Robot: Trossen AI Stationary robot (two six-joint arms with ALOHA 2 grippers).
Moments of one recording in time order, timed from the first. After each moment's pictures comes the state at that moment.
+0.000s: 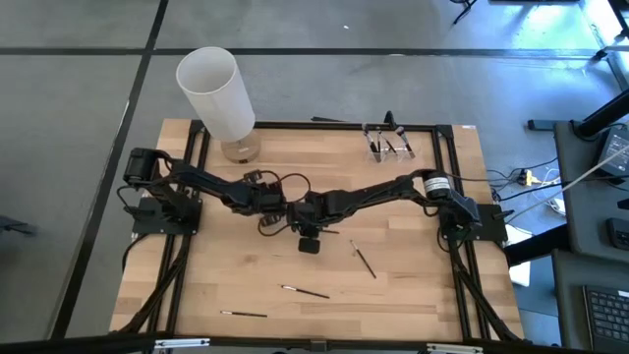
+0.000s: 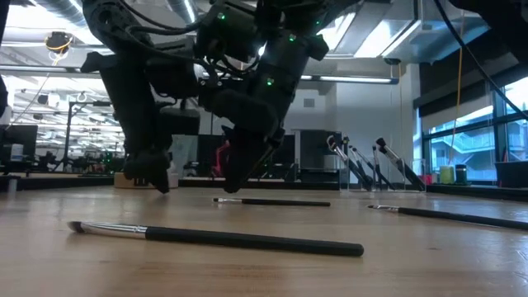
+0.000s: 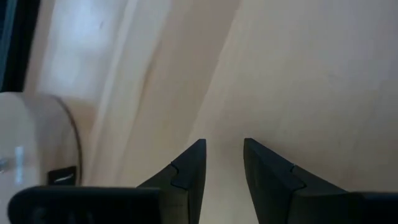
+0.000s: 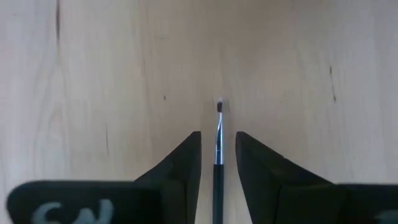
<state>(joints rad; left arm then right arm) 0.00 1.63 0.73 -0.45 -0.58 -0.30 0.08 2.18 1.67 -0.61 0.08 0.15</state>
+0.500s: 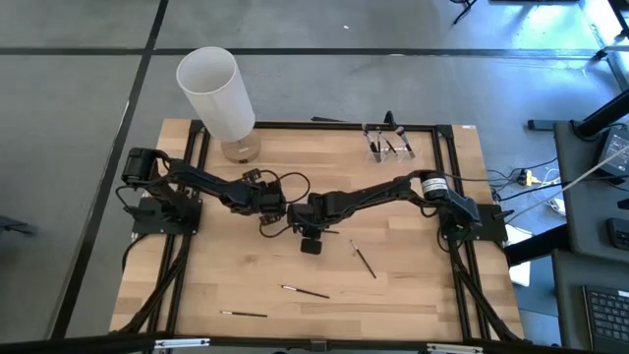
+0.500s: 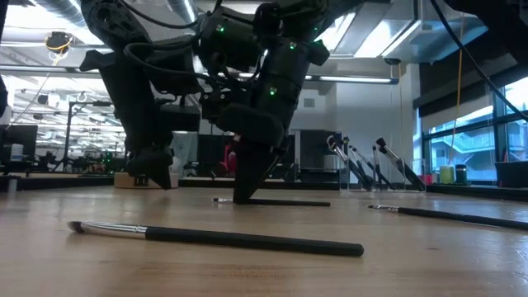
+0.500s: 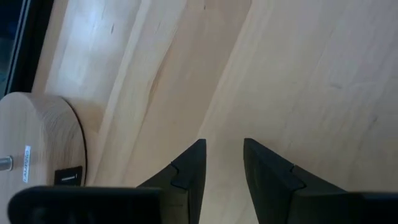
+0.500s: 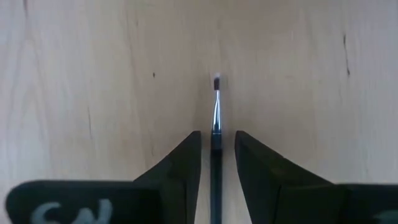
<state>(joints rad) 0.00 1.61 0.73 -0.44 -0.59 -0.31 0.08 2.22 1.67 -0.66 0.08 0.17</state>
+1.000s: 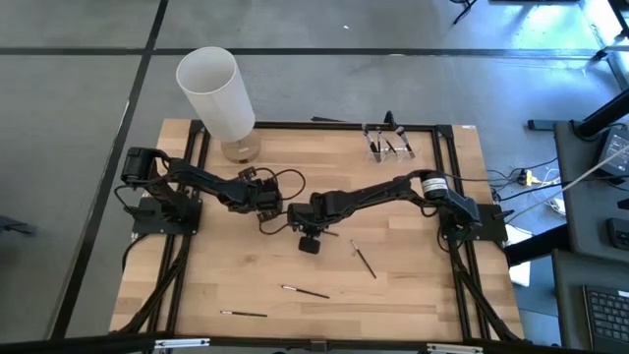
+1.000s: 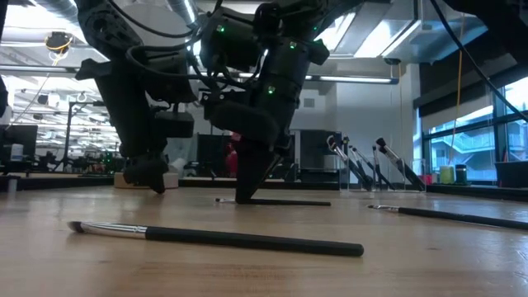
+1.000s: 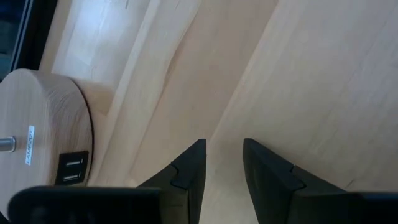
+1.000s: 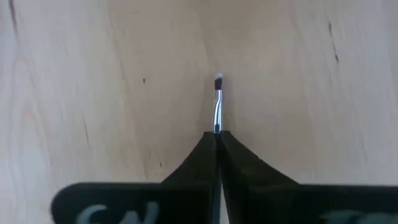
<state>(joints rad) 0.03 1.61 0.67 -0.40 -0.61 -0.33 0.07 2.24 1.67 -0.68 0.08 0.27</state>
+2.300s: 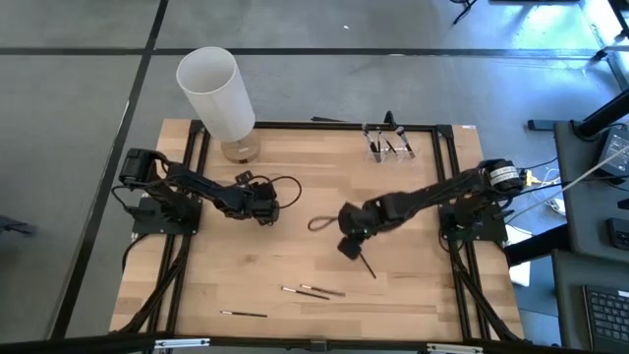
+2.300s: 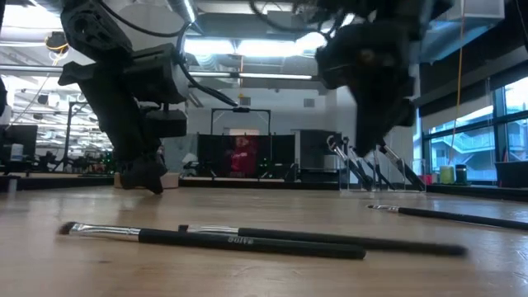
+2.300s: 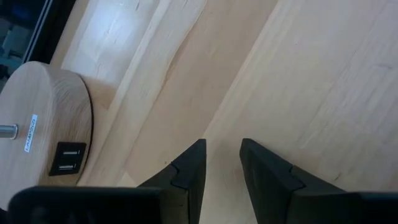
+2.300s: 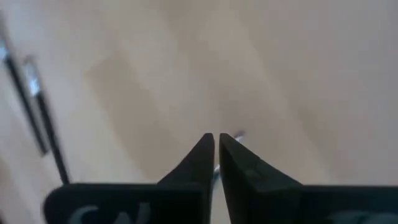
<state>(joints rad) -0.04 1.61 0.61 -0.32 -0.68 -0.43 0.22 1.64 1.09 -0.61 0.04 0.77</state>
